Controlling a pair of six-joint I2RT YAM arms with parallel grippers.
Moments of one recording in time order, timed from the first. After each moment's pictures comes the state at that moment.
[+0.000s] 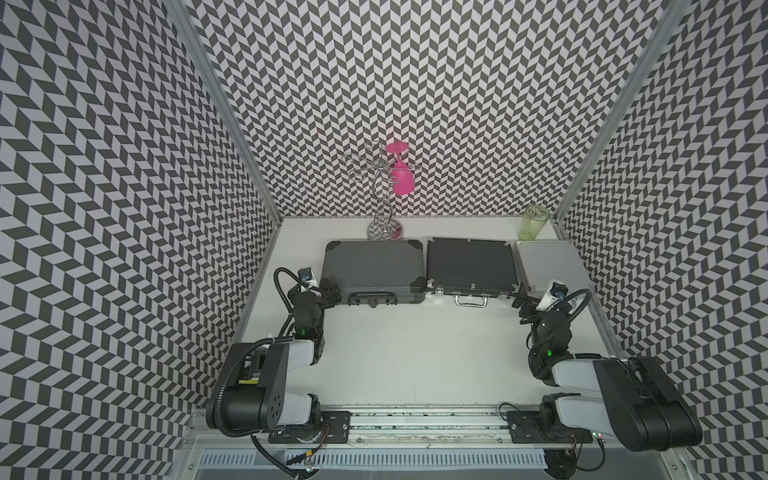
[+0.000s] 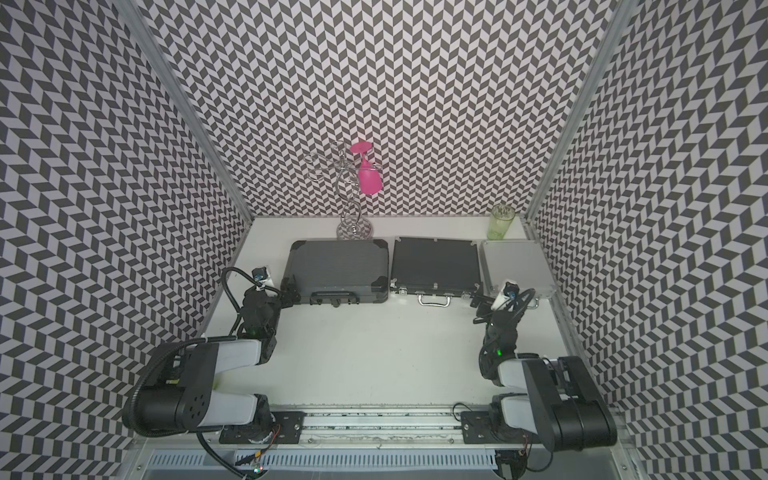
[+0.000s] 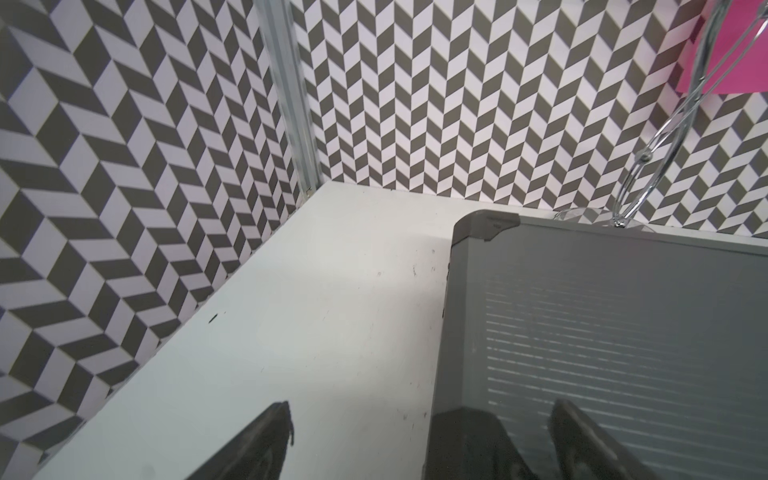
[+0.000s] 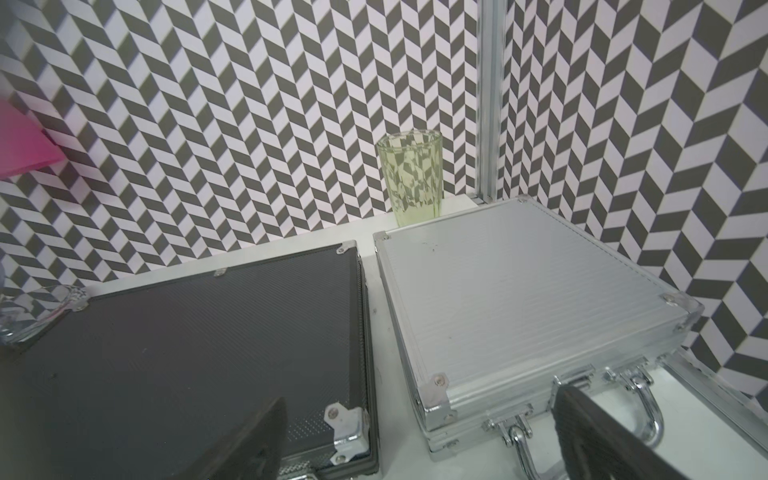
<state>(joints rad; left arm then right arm) -0.04 1.43 0.28 0.96 -0.19 -0.07 0.08 1.34 0.09 1.16 0.32 0.13</state>
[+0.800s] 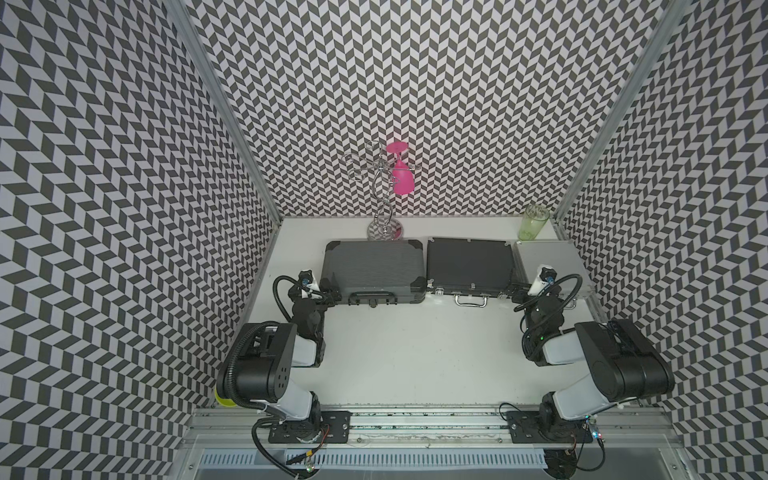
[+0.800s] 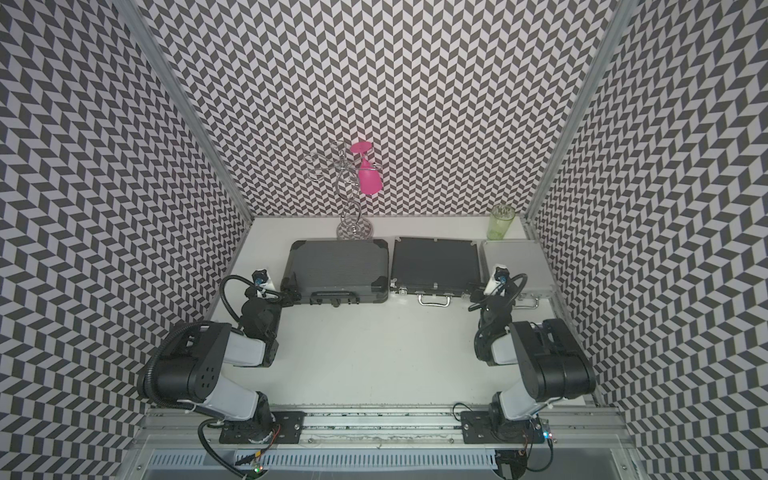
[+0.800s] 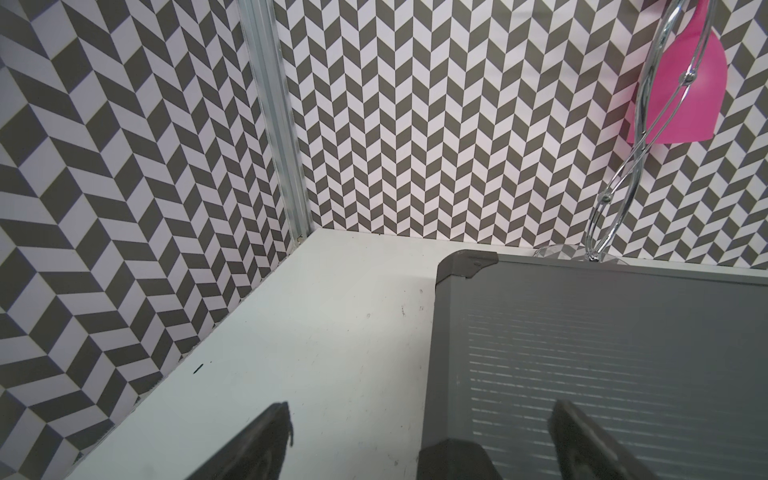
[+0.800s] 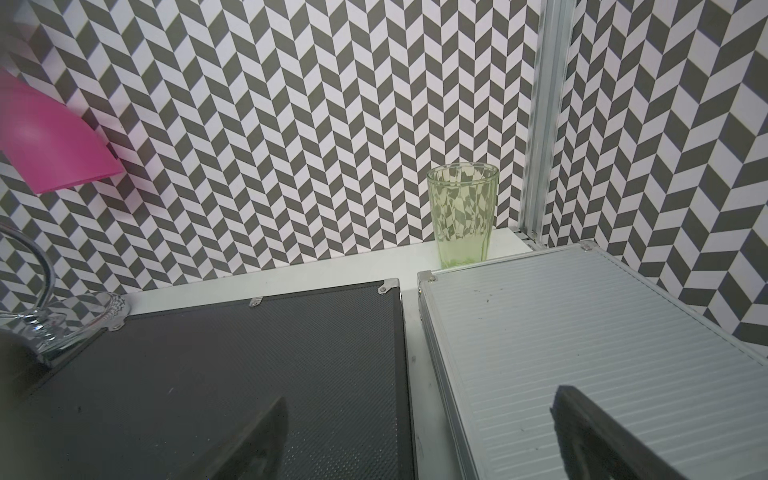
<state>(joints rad) -0.03 1.55 0.23 1.26 -0.15 -0.03 0.07 1.56 0.23 1.29 0.25 0.08</state>
